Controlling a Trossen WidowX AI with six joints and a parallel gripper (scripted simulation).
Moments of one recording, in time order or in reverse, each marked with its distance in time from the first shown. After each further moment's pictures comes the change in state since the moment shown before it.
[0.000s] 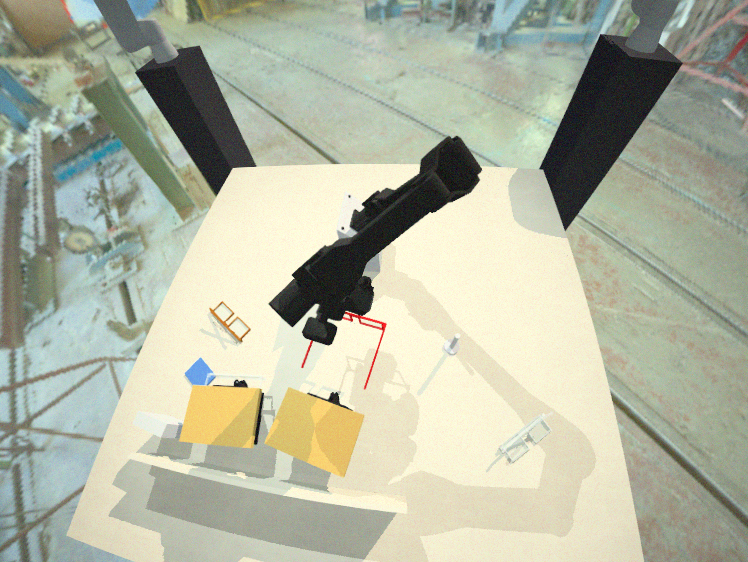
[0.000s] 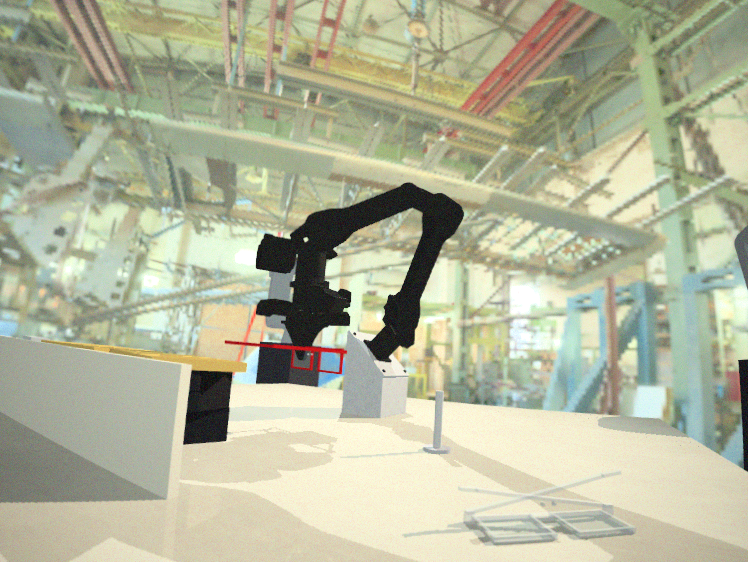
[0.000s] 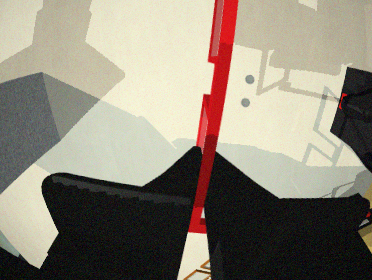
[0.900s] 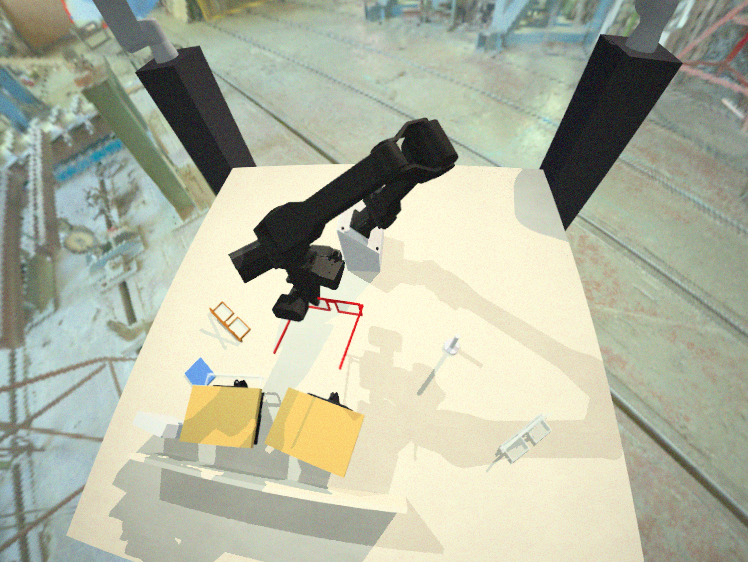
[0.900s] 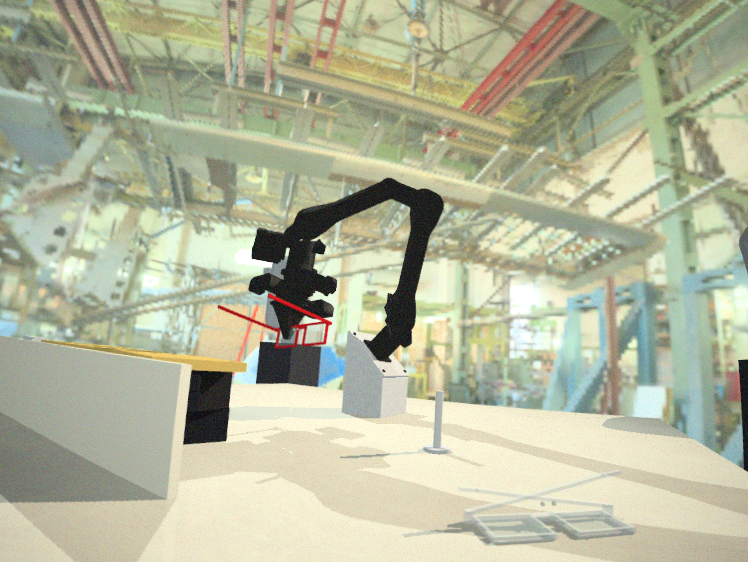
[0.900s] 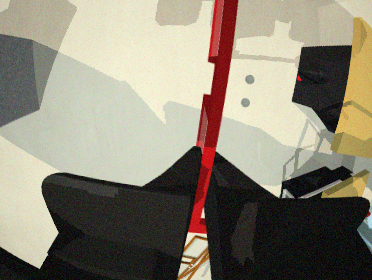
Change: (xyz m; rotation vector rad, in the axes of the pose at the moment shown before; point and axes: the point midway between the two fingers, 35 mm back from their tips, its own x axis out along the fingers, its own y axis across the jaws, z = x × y) arm -0.037 0.003 -0.053 -0.065 -0.113 -0.187
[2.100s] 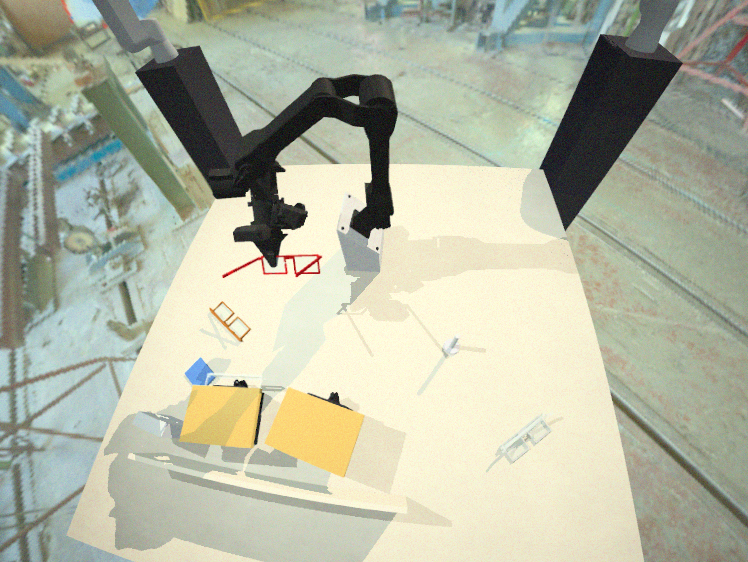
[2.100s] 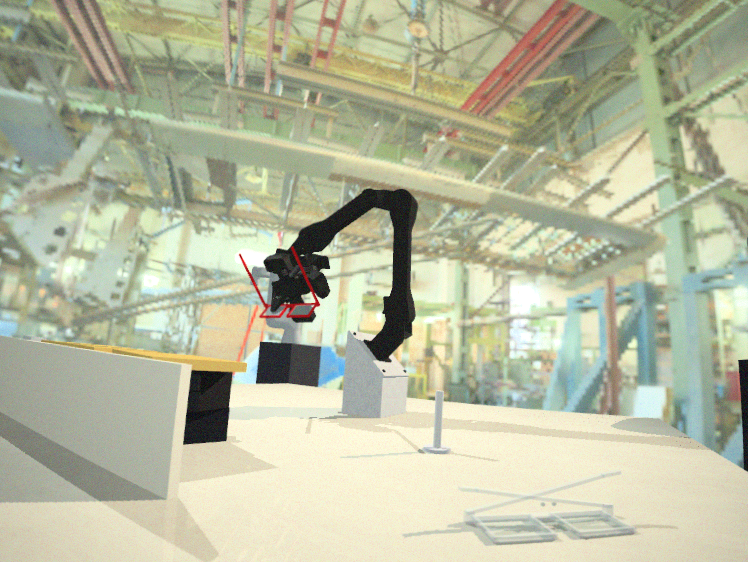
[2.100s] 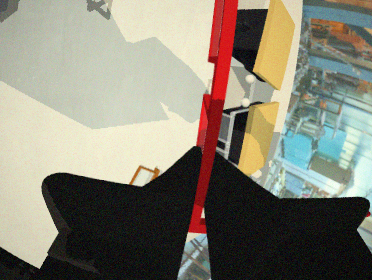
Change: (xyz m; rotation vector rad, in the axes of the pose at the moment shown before) arm -0.074 0.048 -0.102 -0.197 -0.006 -0.532
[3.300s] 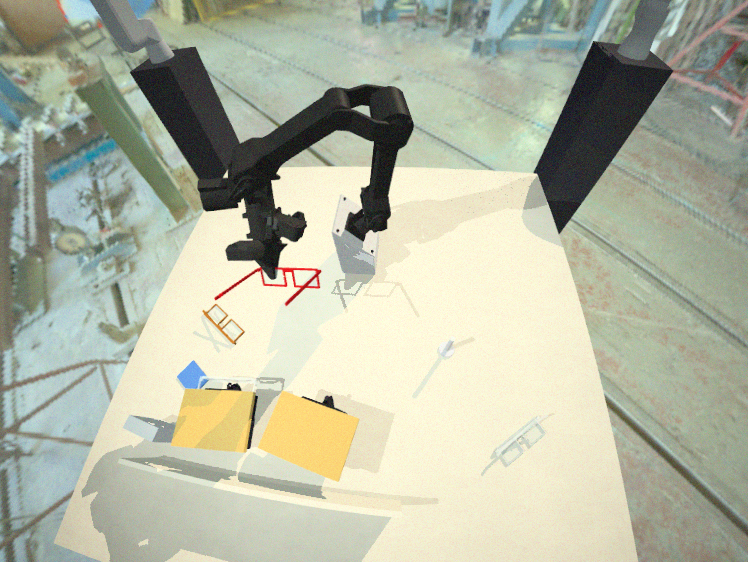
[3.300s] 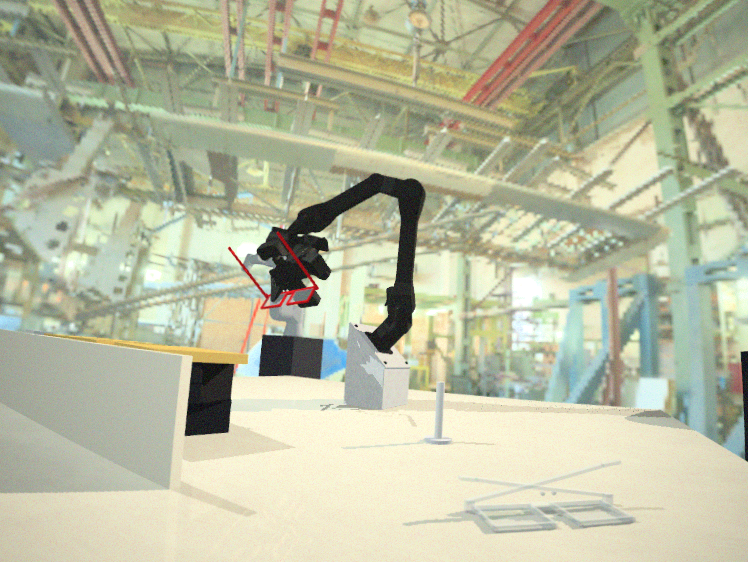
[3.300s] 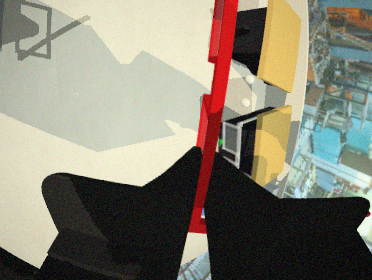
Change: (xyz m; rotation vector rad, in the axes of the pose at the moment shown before) arm 0.017 -0.025 0.020 0.120 -0.001 0.105
